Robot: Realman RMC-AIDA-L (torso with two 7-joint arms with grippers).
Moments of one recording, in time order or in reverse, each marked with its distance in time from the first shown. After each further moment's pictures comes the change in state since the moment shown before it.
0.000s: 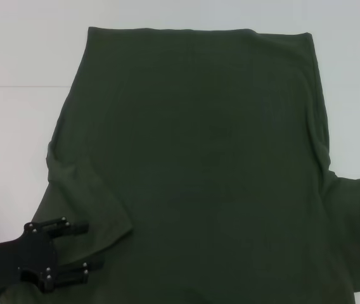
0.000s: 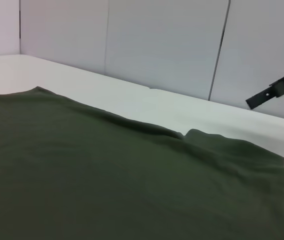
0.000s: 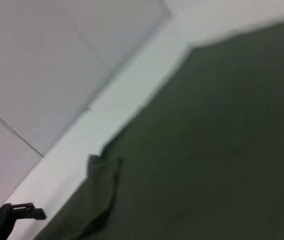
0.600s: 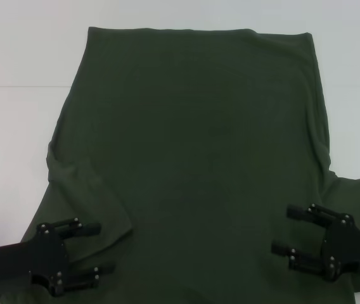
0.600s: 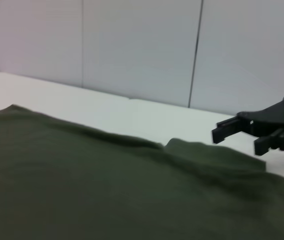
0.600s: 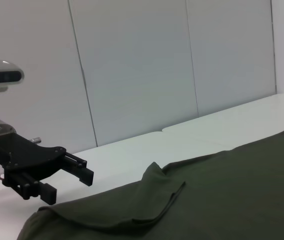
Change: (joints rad) left arm -0.008 -0.018 0.010 -0.004 -0.003 0.022 0.065; right arm 0.056 0.041 0.009 0.564 0.089 0.171 -1.043
